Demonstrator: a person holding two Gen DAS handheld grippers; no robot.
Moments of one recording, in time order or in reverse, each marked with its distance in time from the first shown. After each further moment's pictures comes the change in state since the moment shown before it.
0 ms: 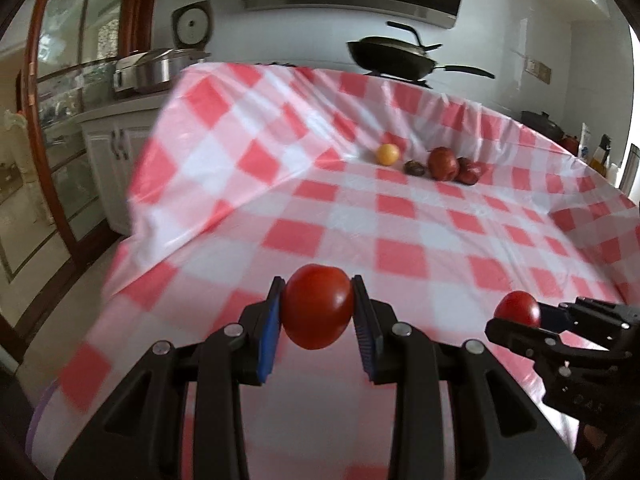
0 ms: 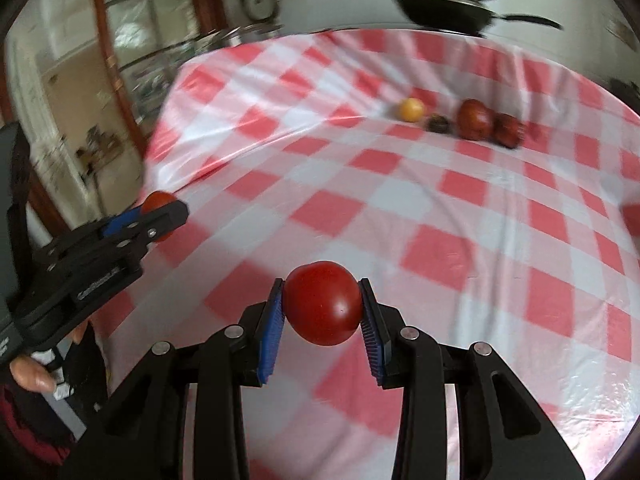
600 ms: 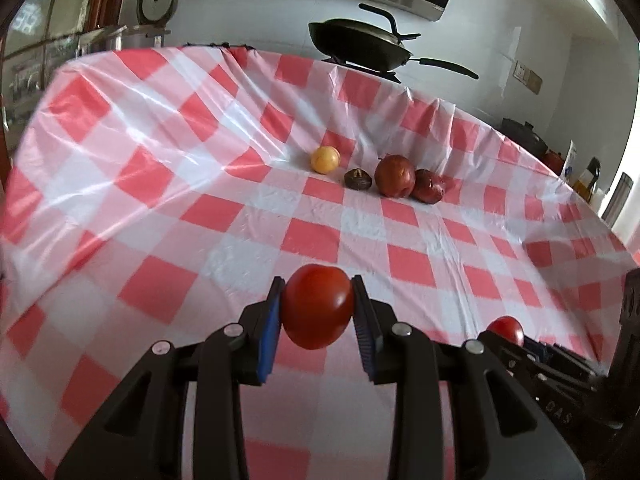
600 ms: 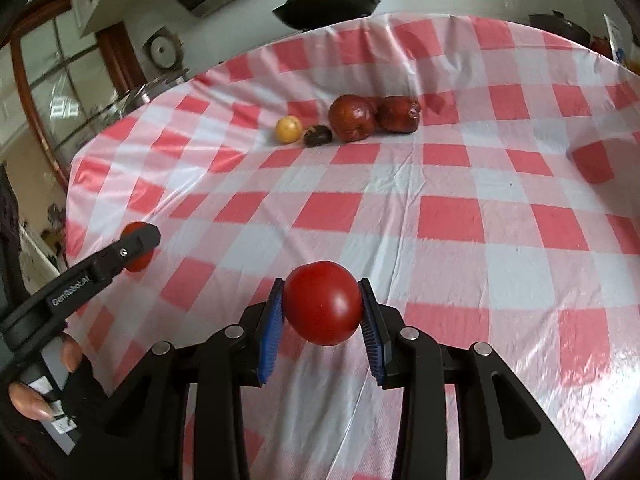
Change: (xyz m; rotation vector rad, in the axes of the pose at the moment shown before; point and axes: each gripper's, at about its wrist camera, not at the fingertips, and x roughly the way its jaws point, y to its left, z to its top) left arm 0.080 -0.092 0.058 -0.048 0.051 -0.147; right arm 0.000 -0.138 0.009 0.312 -0.066 -0.132
